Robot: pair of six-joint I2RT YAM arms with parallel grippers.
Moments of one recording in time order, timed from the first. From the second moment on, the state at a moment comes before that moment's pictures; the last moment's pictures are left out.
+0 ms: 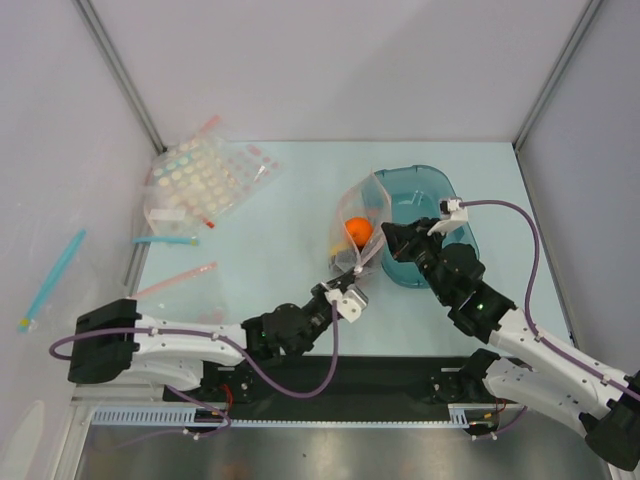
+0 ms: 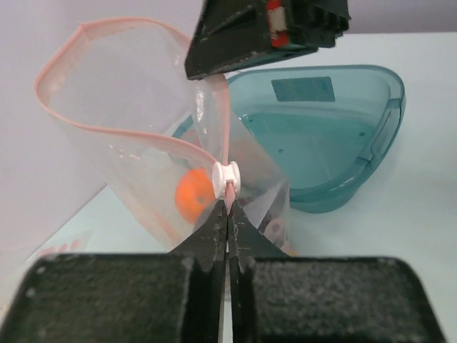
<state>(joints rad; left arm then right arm) -1.40 1.26 0.58 0.77 -0.65 0.50 0.77 0.82 0.62 0.21 0.35 0.60</state>
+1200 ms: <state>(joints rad) -1.25 0.66 0.45 0.14 -0.06 0.02 0.97 0.69 0.55 0.24 -0.54 -0.28</state>
